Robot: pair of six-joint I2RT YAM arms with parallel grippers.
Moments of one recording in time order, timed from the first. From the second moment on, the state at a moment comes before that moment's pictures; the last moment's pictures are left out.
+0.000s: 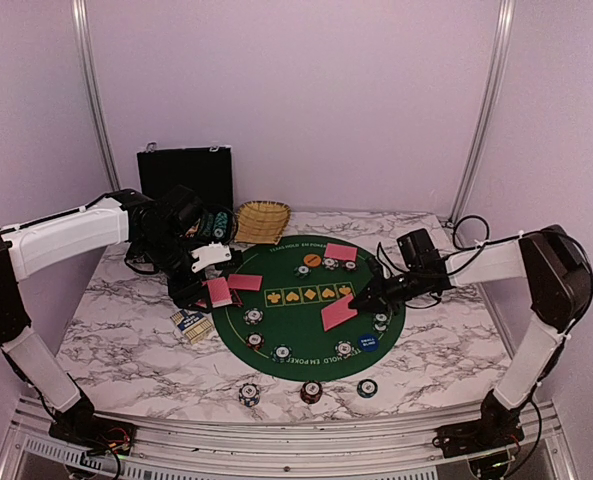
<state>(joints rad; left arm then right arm) -0.61 1.62 1.36 -1.00 0.20 0.62 0.39 1.74 0.91 -0.11 -0.76 0.65</state>
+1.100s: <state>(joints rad) -0.61 1.62 1.36 -1.01 0.21 0.63 0.38 1.61 0.86 -0.39 -0.59 0.48</state>
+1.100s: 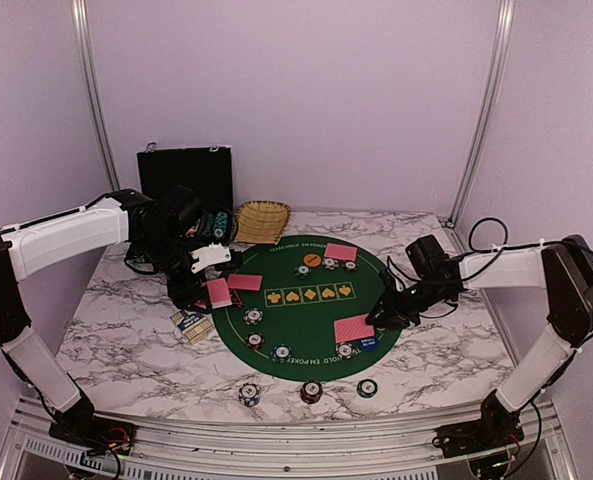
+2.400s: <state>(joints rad) -0.61 1.62 1.36 -1.02 0.21 0.63 0.75 1.94 1.30 0.04 -0.82 0.81</state>
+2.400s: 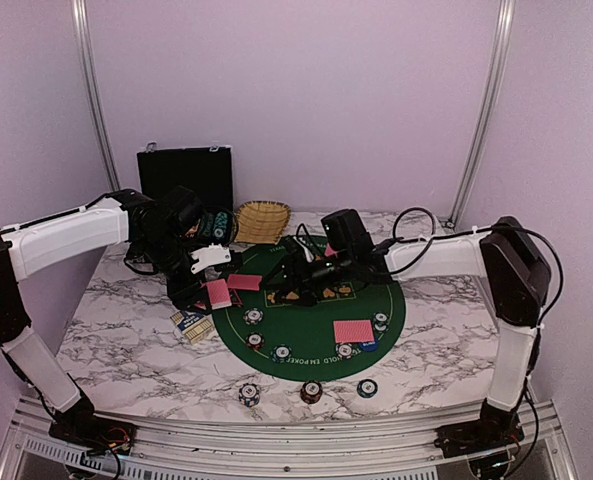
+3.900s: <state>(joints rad) -0.61 1.62 1.36 -1.02 0.23 0.63 0.89 2.35 1.66 0.36 -0.89 1.13</state>
